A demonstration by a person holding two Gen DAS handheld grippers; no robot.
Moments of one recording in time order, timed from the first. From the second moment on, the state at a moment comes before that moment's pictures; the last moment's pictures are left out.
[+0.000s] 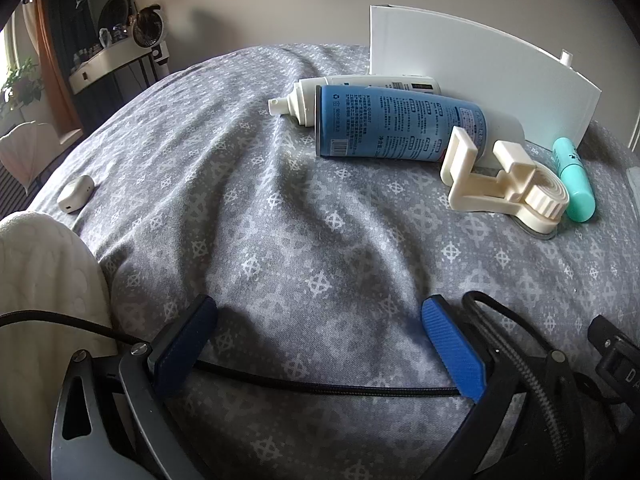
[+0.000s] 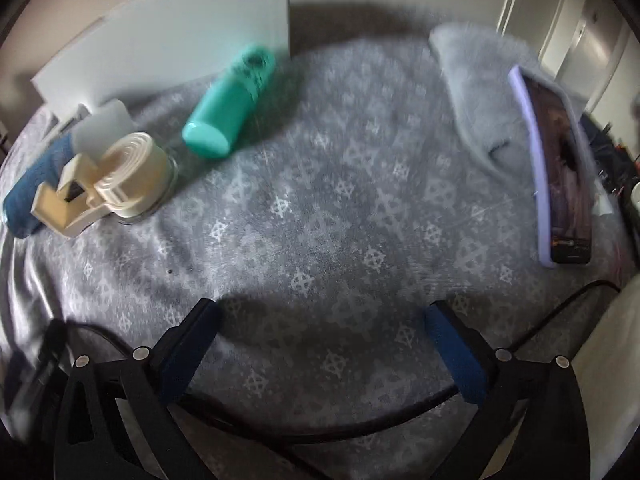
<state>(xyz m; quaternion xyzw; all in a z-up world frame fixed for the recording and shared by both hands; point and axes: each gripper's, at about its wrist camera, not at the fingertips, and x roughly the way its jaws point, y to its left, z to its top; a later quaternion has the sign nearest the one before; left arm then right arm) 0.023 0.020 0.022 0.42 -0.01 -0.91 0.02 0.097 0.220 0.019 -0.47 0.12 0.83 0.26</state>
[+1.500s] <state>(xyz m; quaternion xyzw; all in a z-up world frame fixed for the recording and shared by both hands) 0.026 0.022 0.025 0.42 -0.03 -0.91 0.02 0.098 0.219 0.021 -0.44 0.12 0.84 0.28</state>
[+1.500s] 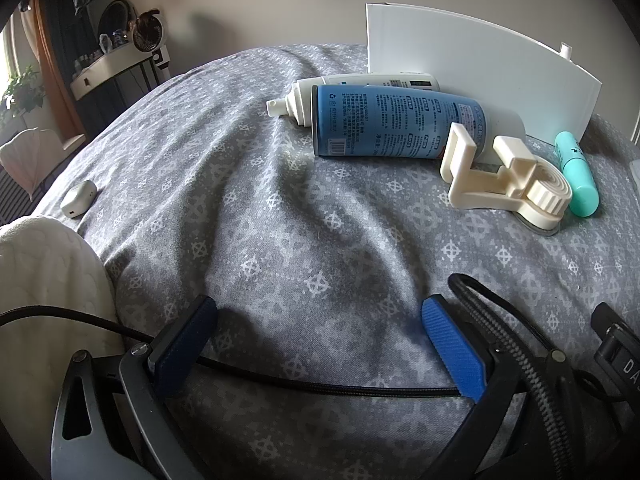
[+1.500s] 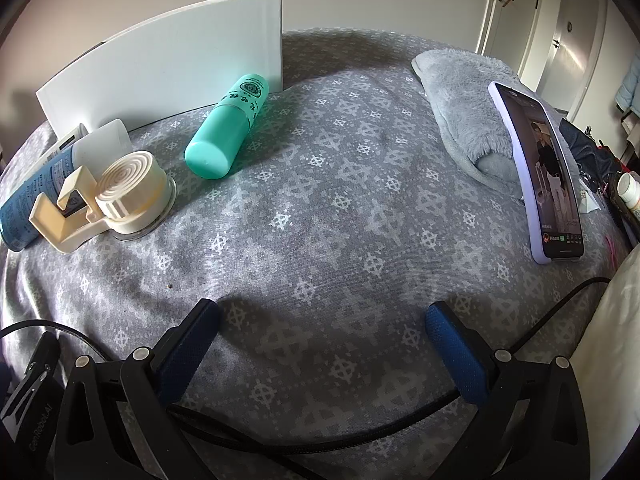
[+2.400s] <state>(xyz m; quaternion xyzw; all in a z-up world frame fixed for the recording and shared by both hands) 0.027 0.022 0.024 0.42 -0.03 -0.91 0.02 -0.012 0.268 0.108 -0.42 0.16 0.85 0.26</state>
